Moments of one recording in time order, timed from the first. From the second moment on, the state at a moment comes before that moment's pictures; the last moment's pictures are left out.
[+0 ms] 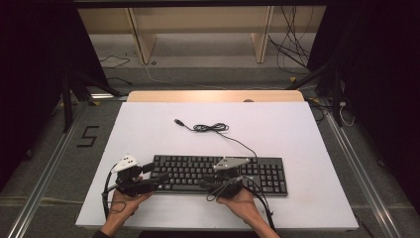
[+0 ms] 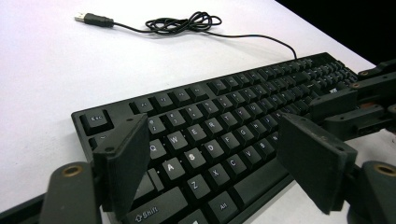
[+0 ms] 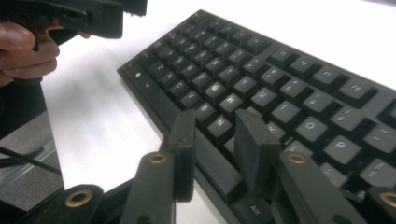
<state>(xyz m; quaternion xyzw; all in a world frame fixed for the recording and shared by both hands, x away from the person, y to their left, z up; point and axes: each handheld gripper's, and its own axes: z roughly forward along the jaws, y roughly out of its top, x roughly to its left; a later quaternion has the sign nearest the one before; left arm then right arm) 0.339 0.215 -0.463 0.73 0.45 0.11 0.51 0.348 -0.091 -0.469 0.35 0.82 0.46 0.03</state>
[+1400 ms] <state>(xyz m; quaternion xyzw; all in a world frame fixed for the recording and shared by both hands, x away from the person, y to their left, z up) 0.383 0.167 -0.474 0.79 0.42 0.09 0.43 0.334 -0.121 -0.455 0.35 0.80 0.48 0.05</state>
